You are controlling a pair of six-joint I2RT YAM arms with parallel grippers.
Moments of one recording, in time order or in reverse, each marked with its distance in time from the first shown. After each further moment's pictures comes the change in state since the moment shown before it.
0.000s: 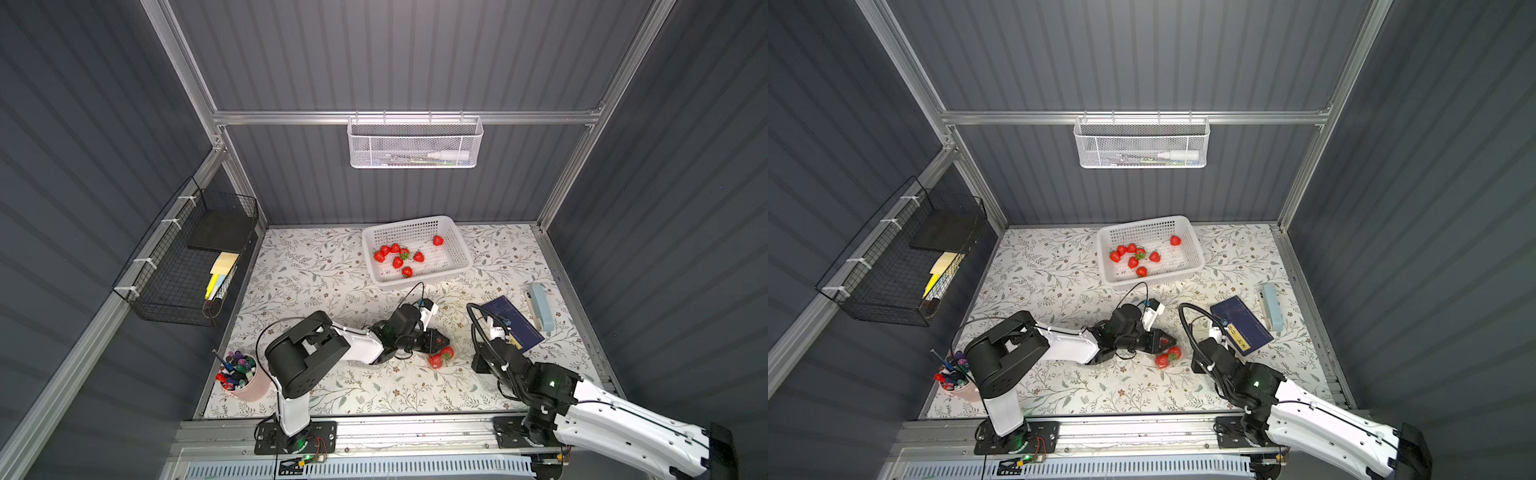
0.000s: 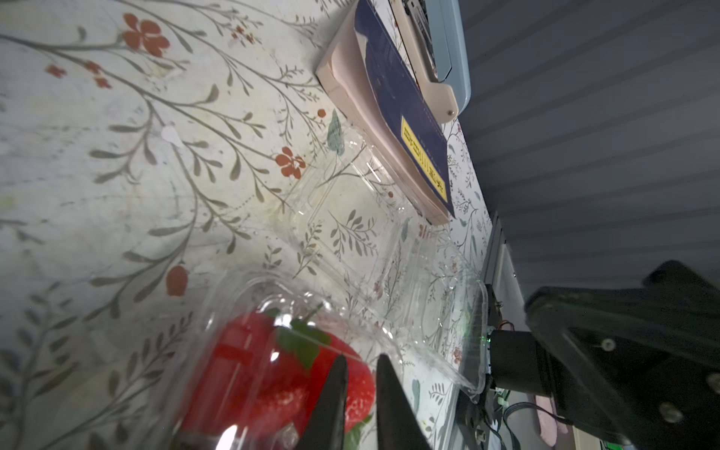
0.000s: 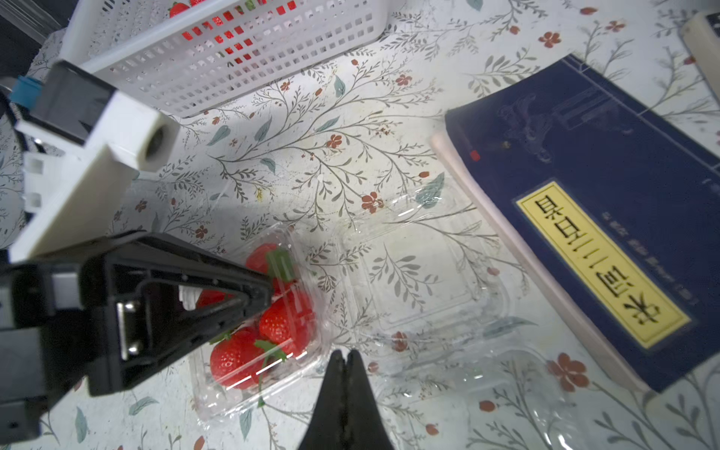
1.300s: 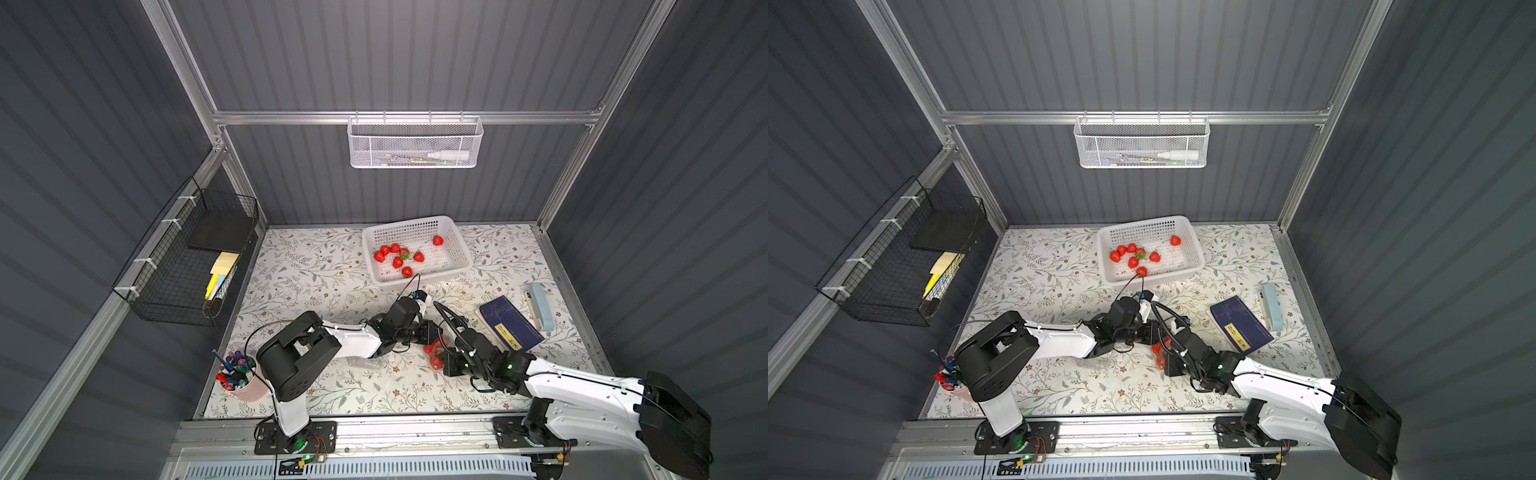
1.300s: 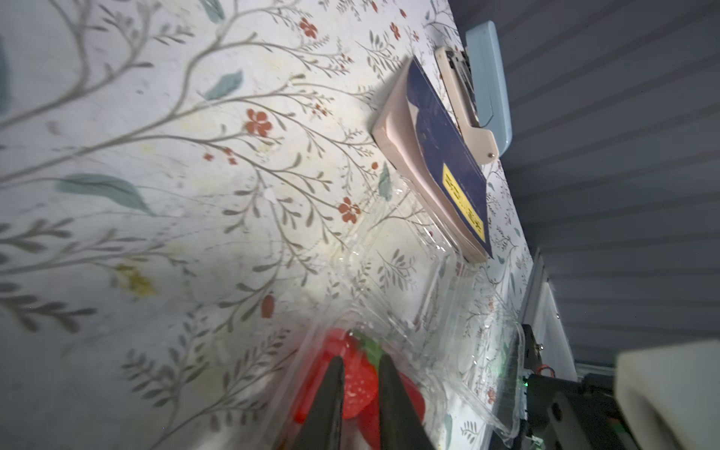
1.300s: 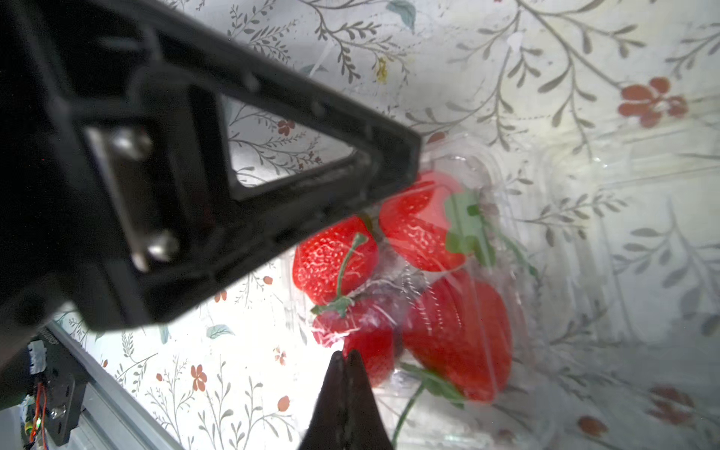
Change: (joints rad) left arm 0.065 -0.078 0.029 -0.167 -0.152 0.024; right arm -0.041 0.391 -0.038 0.409 -0.434 -0.062
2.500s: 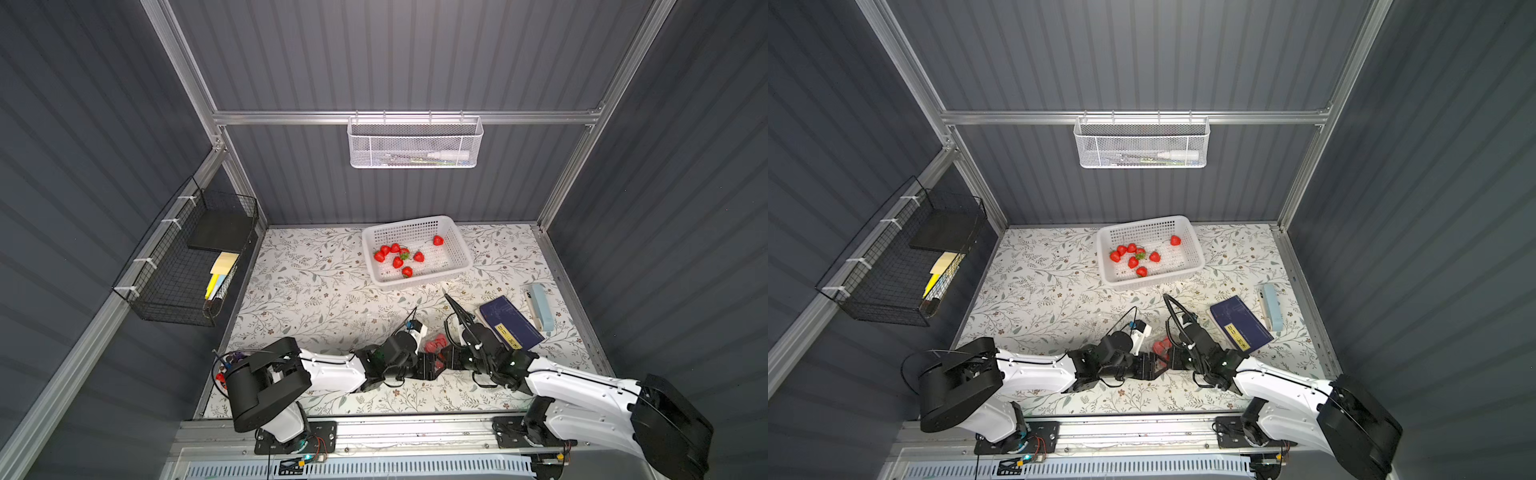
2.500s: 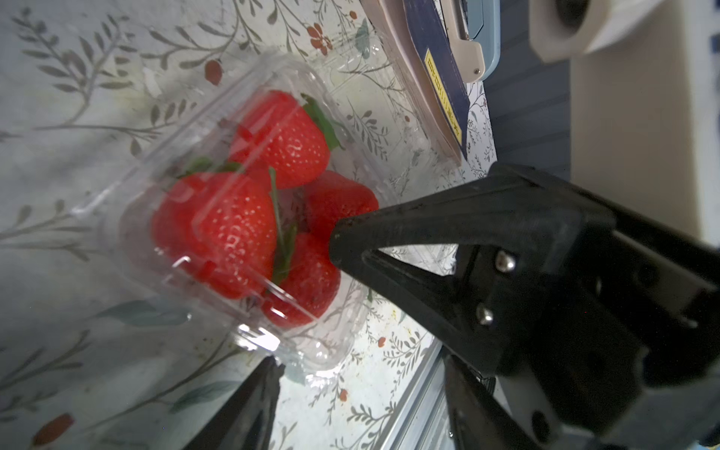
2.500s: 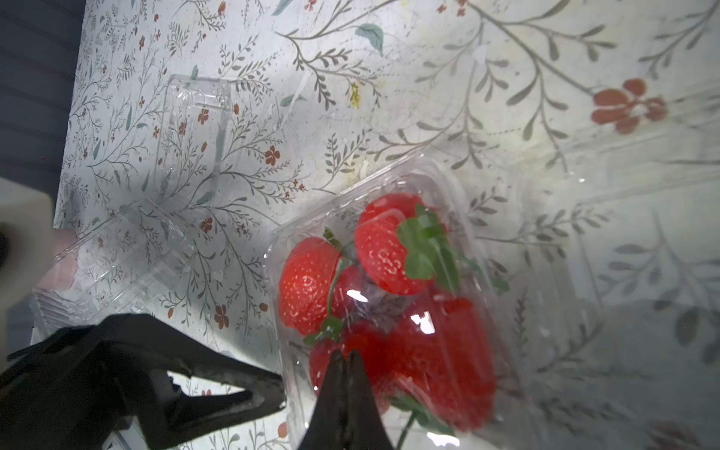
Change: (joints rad) left arm -0.239 -0.193 -0.259 0.079 -0.076 -0.220; right arm -0.104 0.014 -0.038 0.097 -0.088 0.014
